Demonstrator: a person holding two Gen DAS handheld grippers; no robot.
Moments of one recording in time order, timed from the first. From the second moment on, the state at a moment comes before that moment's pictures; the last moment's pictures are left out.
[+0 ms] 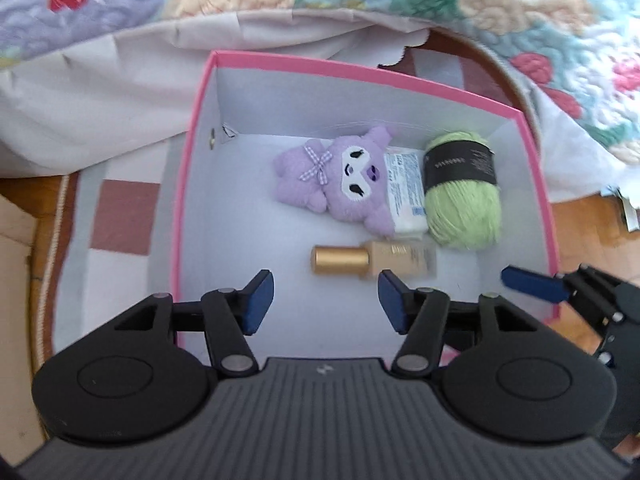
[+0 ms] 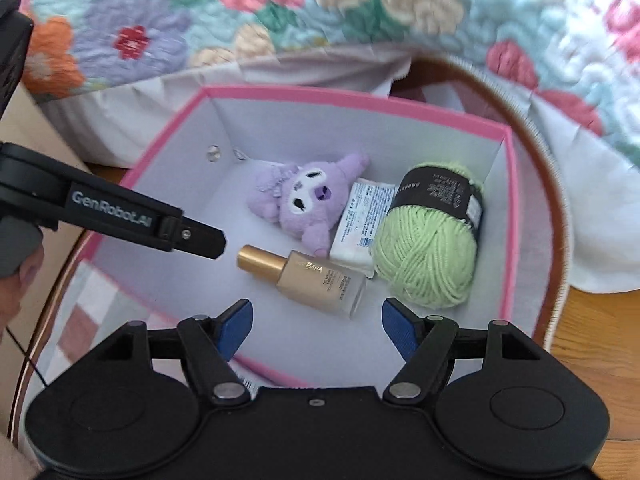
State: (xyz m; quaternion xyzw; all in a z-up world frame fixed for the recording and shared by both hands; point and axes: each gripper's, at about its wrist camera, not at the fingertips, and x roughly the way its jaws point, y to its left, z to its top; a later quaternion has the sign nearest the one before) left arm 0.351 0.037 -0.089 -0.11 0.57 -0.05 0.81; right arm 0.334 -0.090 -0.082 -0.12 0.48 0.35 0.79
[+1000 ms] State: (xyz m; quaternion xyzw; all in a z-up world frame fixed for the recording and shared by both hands) left arm 0.170 0.027 0.090 -0.07 0.51 -0.07 0.85; right arm 0.175 -0.150 0.114 -0.15 0.41 0.44 0.78
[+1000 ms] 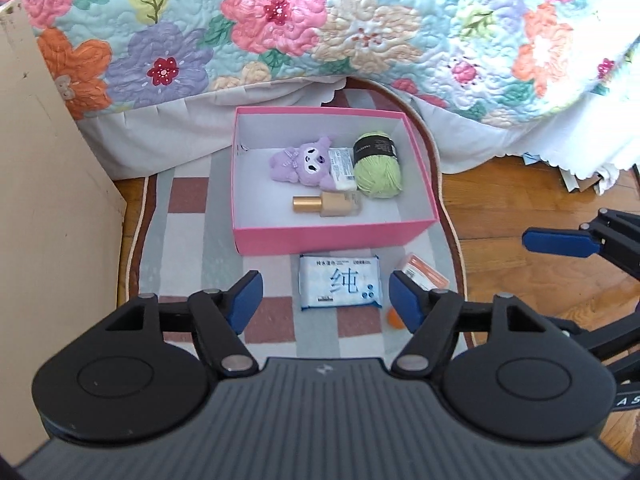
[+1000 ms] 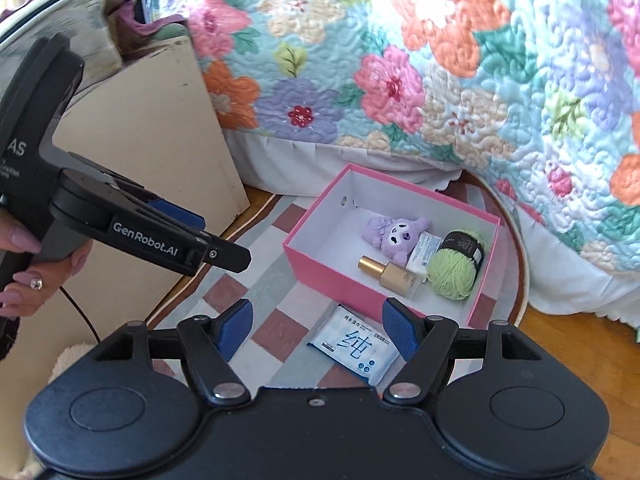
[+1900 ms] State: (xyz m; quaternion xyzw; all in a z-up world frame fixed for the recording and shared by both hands) left arm 0.107 -0.021 0.017 -0.01 0.55 -0.09 0.83; right arm 0.123 -0.208 0.027 -0.14 0.46 0.44 0.76
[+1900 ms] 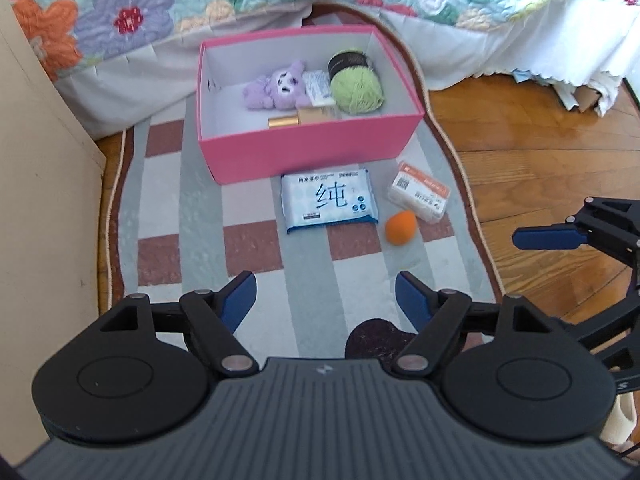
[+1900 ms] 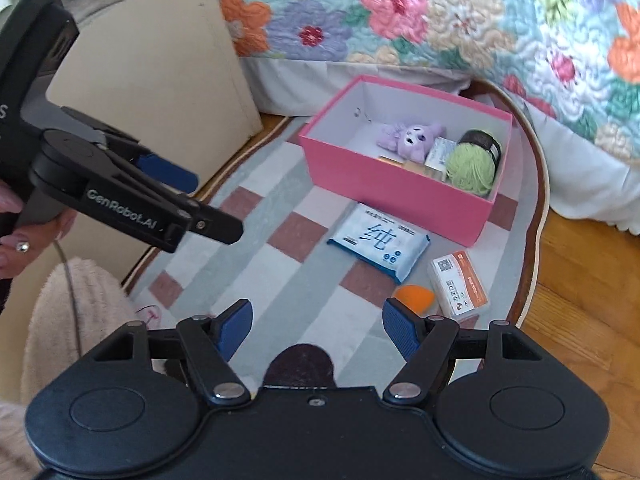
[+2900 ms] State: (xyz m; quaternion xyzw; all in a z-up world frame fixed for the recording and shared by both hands) left arm 0.219 0.017 -0.158 -0.11 0.50 -0.09 0.85; right arm 0.233 -0.159 -0.149 -0.02 0.49 0.36 0.79
